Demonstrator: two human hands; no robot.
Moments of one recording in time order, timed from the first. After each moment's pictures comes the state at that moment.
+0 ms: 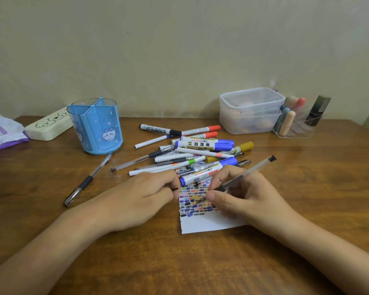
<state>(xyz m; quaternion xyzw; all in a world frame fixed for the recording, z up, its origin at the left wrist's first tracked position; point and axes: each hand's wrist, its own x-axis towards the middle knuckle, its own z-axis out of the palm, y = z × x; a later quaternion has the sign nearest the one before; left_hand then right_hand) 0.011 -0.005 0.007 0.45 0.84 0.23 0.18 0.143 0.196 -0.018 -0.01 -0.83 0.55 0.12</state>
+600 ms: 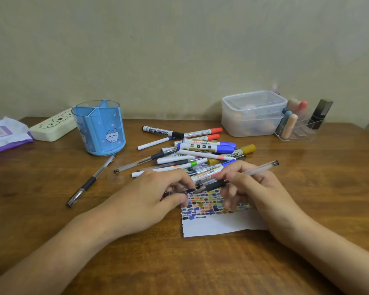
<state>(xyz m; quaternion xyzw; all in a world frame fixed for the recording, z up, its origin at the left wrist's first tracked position) 0.017 0.001 0.000 0.49 0.82 0.27 0.11 0.141 0.196 -0.013 -0.06 -0.74 0.65 0.17</state>
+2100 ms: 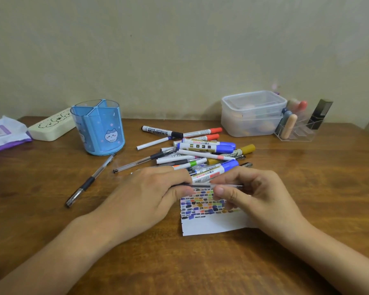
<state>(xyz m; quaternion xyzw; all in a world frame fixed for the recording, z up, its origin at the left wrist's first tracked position) 0.014 -0.002 -0.007 0.54 0.81 0.23 -0.05 0.150 0.192 -0.009 -0.05 -0.84 0.51 0.19</state>
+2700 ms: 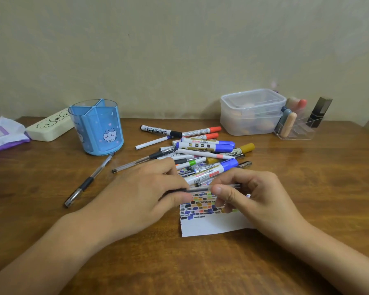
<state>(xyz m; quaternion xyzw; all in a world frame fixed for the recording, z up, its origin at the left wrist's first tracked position) 0.012 -0.007 0.002 0.57 0.80 0.19 -0.06 0.148 0.194 -0.015 -0.01 -0.85 0.48 0.21</state>
